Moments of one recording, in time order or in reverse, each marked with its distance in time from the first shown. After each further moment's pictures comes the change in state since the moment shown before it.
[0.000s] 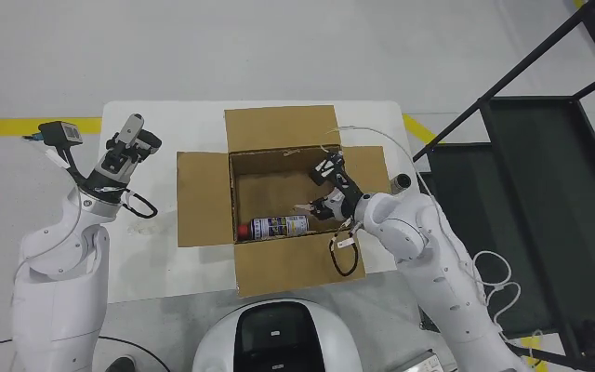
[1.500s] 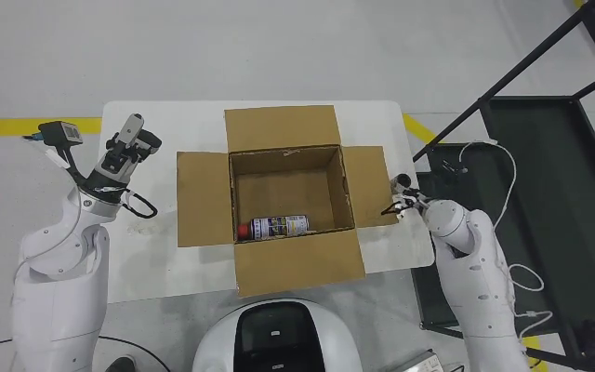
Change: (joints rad) left arm 0.000 0.000 0.000 0.000 0.000 0.000 0.000; right arm -0.162 -0.014 0.415 0.209 0.082 0.807 -0.169
